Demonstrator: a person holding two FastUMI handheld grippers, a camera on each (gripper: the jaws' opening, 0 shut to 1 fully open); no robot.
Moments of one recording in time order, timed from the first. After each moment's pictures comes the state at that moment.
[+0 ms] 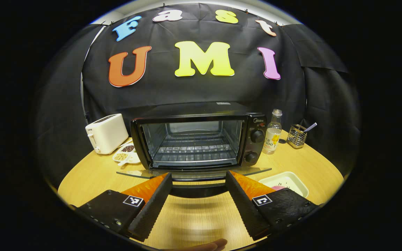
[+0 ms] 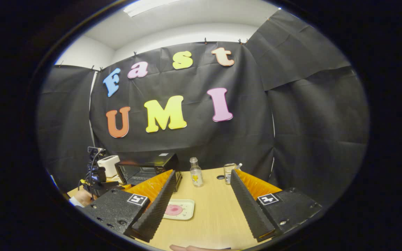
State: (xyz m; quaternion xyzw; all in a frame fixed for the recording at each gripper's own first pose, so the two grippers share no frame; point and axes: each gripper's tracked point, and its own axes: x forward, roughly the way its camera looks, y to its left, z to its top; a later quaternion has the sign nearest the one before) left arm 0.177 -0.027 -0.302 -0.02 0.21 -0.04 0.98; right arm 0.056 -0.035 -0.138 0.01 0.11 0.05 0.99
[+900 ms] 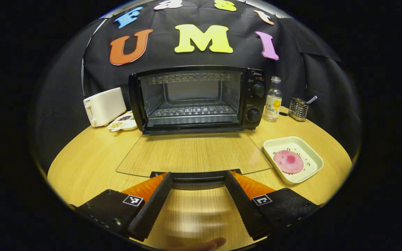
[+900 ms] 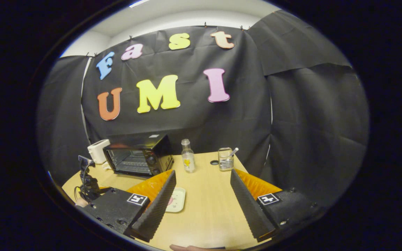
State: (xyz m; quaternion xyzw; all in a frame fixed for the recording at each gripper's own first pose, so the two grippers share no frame) left arm 0.136 -0.035 -0.387 -0.02 0.27 -0.05 0.96; right arm 0.089 -0.048 -0.190 -0.01 0.19 0.02 0.98
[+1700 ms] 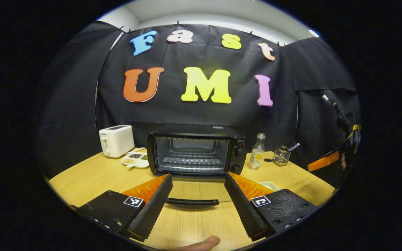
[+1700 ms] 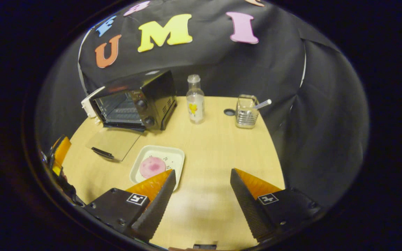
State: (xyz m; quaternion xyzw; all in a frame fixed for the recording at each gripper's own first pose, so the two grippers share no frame) left arm 0.099 -0.022 -0.212 -0.07 0.08 -0.03 0.99; right arm 0.147 -0.029 -0.328 -0.07 0.48 0.07 0.87
